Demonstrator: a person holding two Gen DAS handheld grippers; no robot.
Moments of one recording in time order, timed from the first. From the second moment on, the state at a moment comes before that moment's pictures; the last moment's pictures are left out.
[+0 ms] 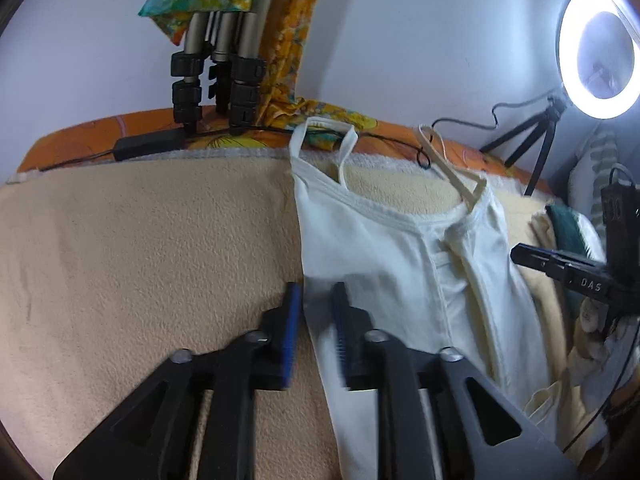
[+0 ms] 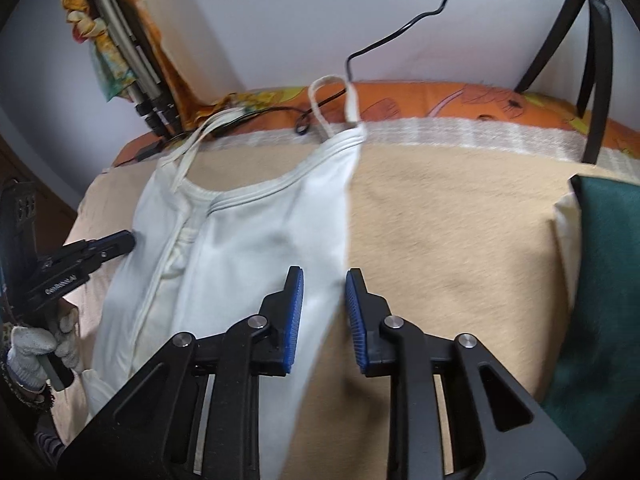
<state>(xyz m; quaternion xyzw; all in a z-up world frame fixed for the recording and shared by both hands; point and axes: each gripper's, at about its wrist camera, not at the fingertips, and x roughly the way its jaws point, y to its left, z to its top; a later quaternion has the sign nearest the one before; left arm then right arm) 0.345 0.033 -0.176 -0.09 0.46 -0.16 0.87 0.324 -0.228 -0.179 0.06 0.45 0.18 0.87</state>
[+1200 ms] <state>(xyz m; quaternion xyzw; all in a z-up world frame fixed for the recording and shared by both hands) 0.382 0.044 -0.140 -0.25 0.40 -0.22 0.85 0.353 -0.235 -0.139 0.17 0.38 0.28 0.87</state>
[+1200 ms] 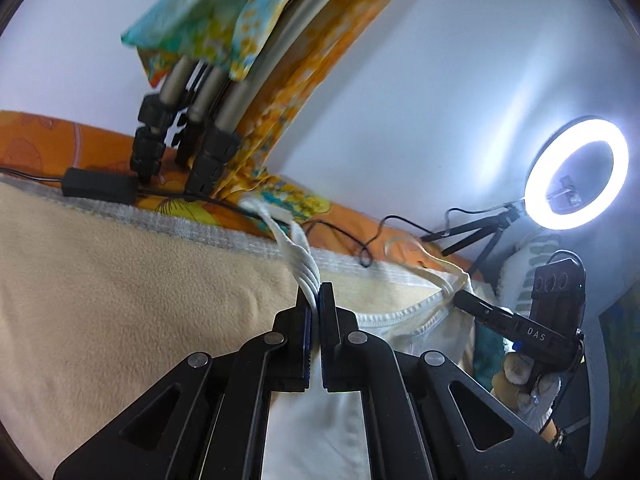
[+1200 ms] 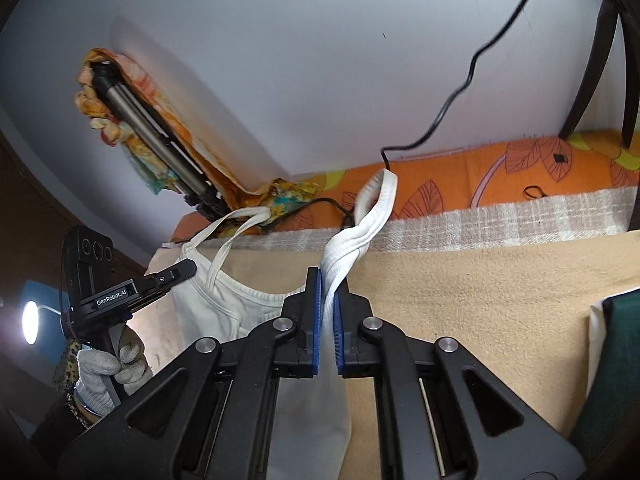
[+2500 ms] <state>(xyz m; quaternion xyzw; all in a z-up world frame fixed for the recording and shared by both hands) 0.122 0.049 -0.139 -0.17 0.48 -0.22 0.83 0.079 -0.218 -0.166 0.02 0.46 0.21 0.86</state>
